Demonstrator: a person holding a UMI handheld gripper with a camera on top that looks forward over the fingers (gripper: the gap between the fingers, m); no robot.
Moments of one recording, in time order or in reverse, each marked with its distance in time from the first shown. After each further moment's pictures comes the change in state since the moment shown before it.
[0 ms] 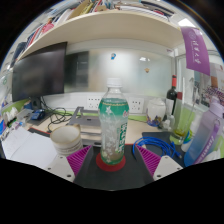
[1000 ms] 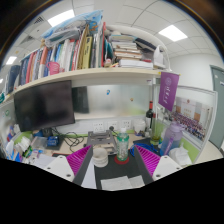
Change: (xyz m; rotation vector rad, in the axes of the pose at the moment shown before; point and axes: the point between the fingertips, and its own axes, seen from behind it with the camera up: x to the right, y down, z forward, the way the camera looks) arm -0.081 -0.132 -0.231 0.060 0.193 0.134
